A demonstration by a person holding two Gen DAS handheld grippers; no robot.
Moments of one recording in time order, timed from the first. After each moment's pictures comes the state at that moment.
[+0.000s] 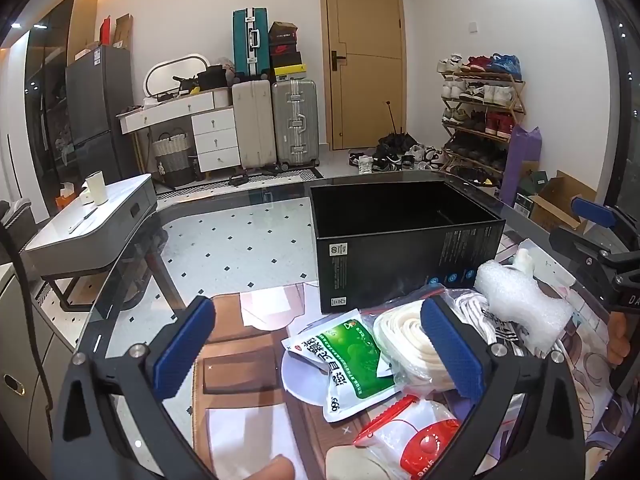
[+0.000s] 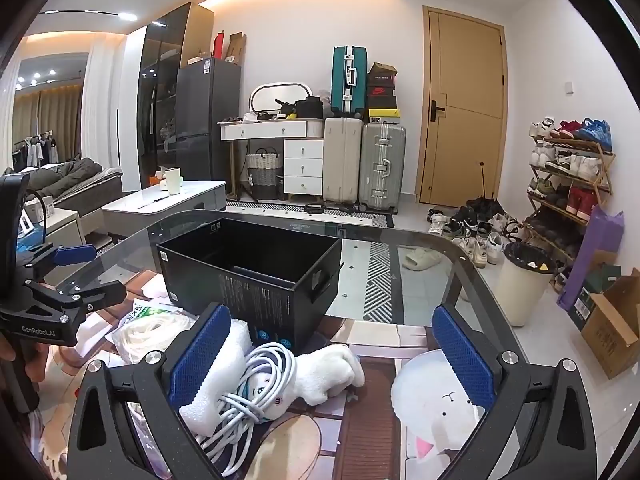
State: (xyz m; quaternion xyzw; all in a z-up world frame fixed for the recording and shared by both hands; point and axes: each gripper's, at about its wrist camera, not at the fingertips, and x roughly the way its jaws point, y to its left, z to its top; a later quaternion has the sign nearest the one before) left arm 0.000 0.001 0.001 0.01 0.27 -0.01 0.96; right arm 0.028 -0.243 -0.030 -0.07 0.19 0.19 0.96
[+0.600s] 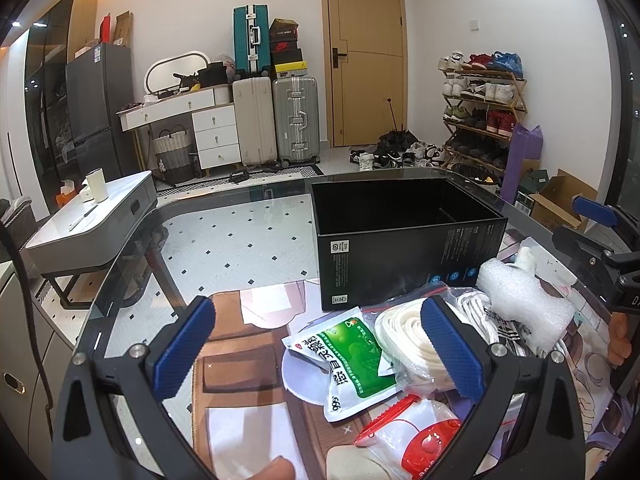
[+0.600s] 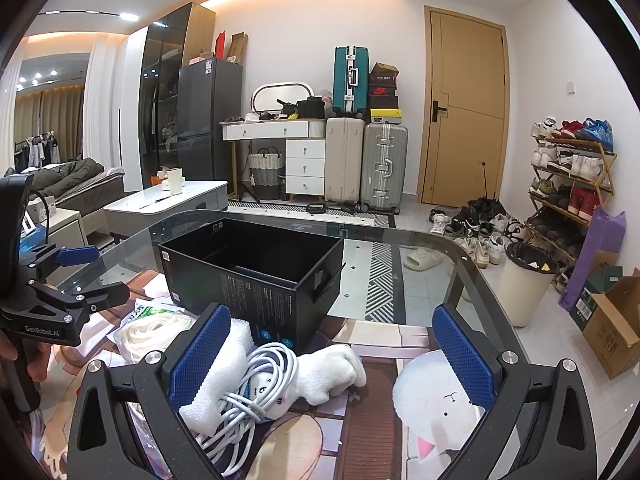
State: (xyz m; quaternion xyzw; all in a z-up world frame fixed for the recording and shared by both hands) left arm 0.001 0.002 -0.002 0.01 0.27 -0.01 0.96; right arm 0.026 -0.238 -0.030 -0.07 0.19 0.19 0.96
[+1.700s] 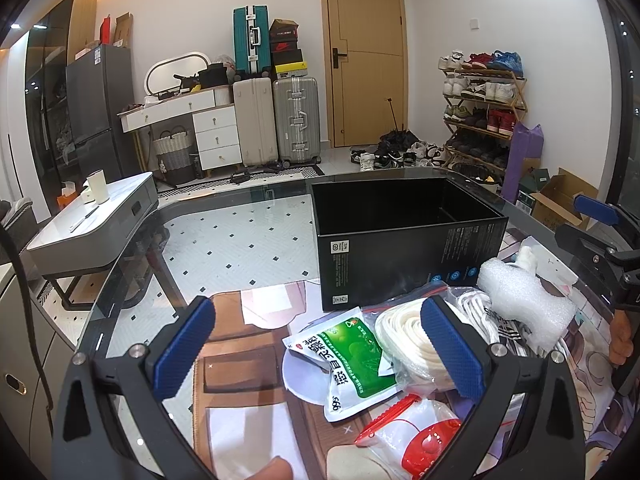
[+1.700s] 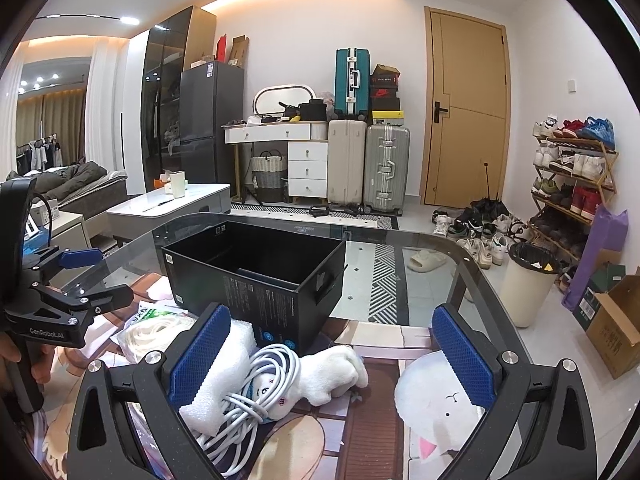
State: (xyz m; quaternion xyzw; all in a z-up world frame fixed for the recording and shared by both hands) left arm 0.002 0.001 -0.001 0.01 0.27 -0.01 0.96; right arm 0.032 -0.242 -0.036 -0.07 0.19 0.20 0.96
